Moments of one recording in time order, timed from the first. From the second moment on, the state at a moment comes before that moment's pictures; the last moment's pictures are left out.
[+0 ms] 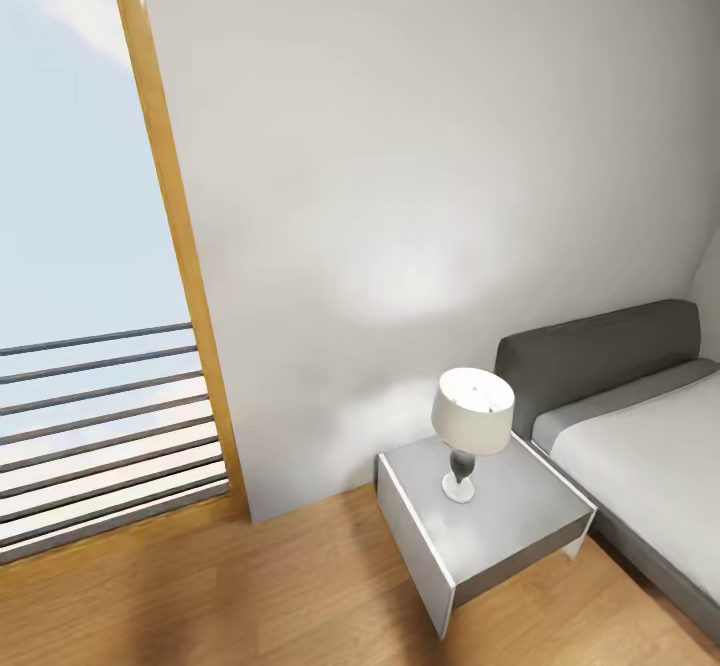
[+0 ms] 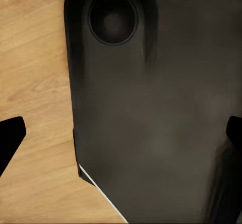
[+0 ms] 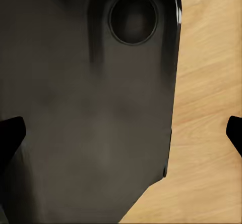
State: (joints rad) left arm 0.00 0.00 0.00 0.00 0.00 0.00 0.00; right arm 0.00 0.00 0.00 0.00 0.00 0.00 0.00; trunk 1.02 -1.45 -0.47
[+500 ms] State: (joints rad) left arm 0.02 0.02 0.00 -0.01 0.00 0.00 -0.01; right arm -0.03 0.01 0.00 -0.02 0.00 0.00 0.00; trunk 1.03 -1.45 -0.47
